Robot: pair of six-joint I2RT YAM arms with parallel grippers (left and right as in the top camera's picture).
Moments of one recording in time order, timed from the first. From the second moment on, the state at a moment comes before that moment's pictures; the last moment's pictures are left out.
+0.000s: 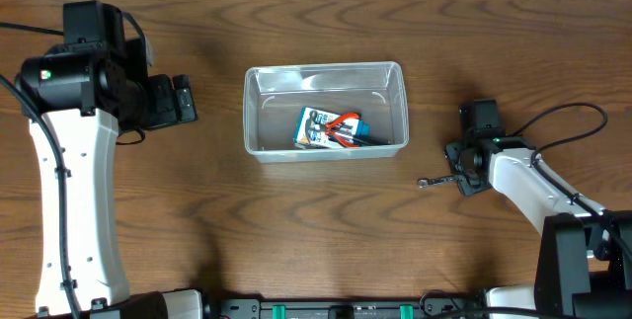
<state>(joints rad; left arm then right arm) 0.11 1.50 1.68 -1.44 0.05 -0.12 0.08 1.59 0.76 -0.51 0.14 1.33</state>
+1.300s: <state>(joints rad) 0.11 1.50 1.68 -1.47 0.05 -0.12 0.07 1.60 0.74 -0.38 0.13 1.26</state>
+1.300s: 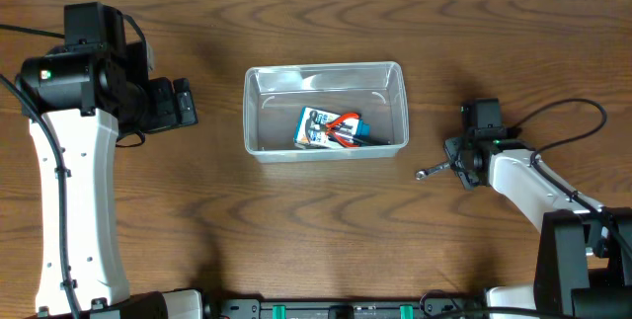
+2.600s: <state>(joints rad) 0.11 1.50 1.68 -1.47 0.05 -0.12 0.48 1.55 1.28 -0.44 -0.16 -0.52</state>
